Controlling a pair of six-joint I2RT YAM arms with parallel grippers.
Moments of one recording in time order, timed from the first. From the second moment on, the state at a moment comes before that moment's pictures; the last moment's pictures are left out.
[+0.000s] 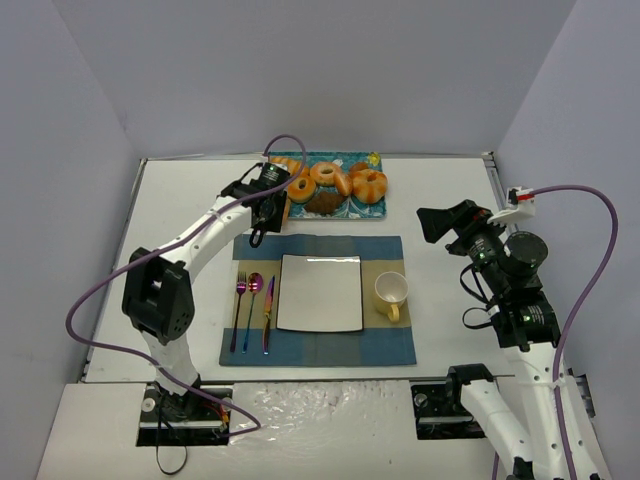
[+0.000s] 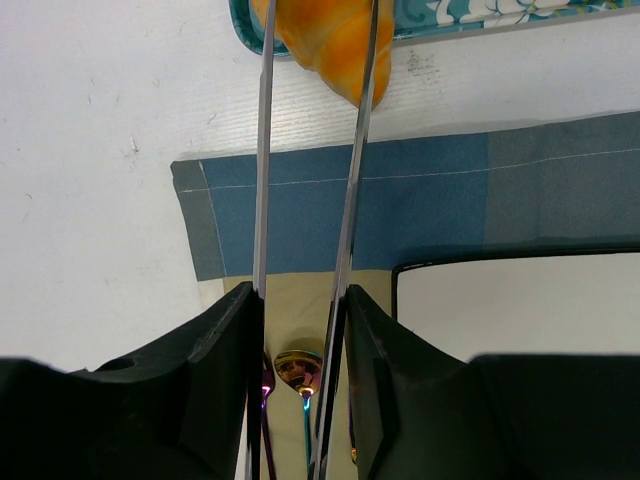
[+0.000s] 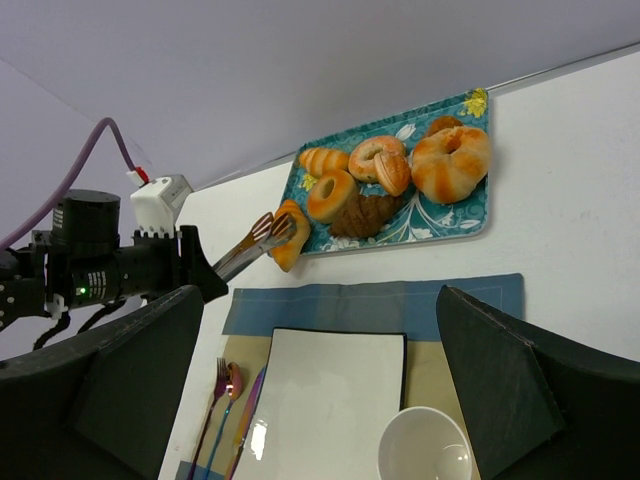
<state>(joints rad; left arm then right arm) -0.50 1.80 1.58 -0.77 -0.28 -0.25 0.09 0.68 0.86 -0.24 -0.21 0.59</state>
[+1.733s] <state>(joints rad) -1.03 1.37 1.32 -0.93 -0.38 -0.35 0.09 0.70 0.86 -0.24 -0.21 0.58</state>
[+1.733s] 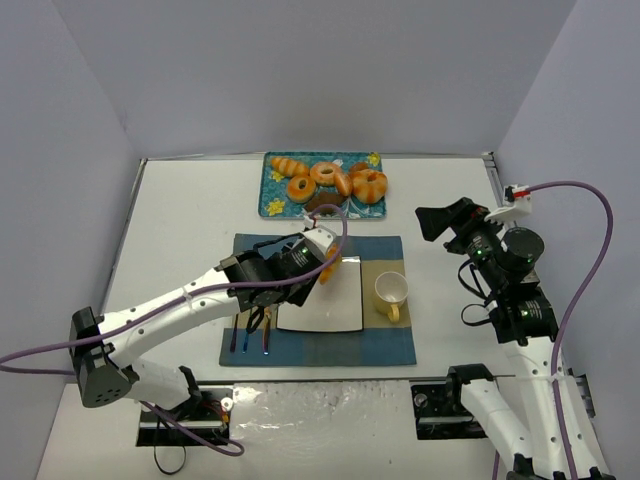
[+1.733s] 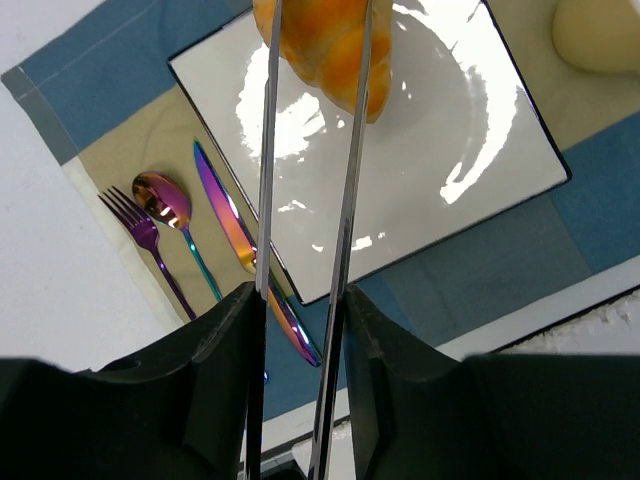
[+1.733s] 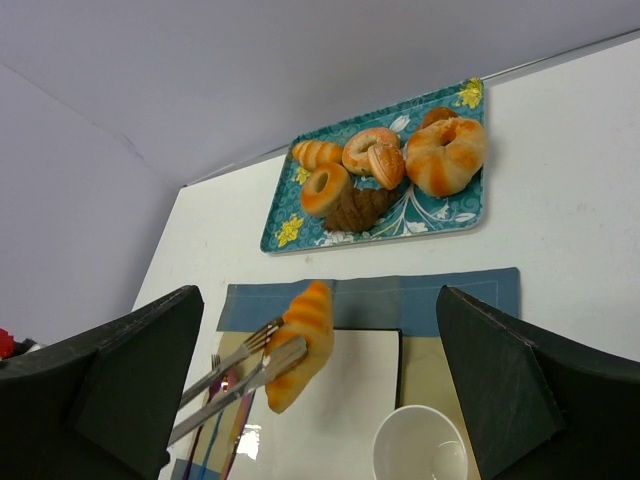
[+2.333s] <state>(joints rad) -1.16 1.36 1.21 -0.90 -0.39 -0.47 0.09 0.73 0.86 -0.24 -0.21 0.58</state>
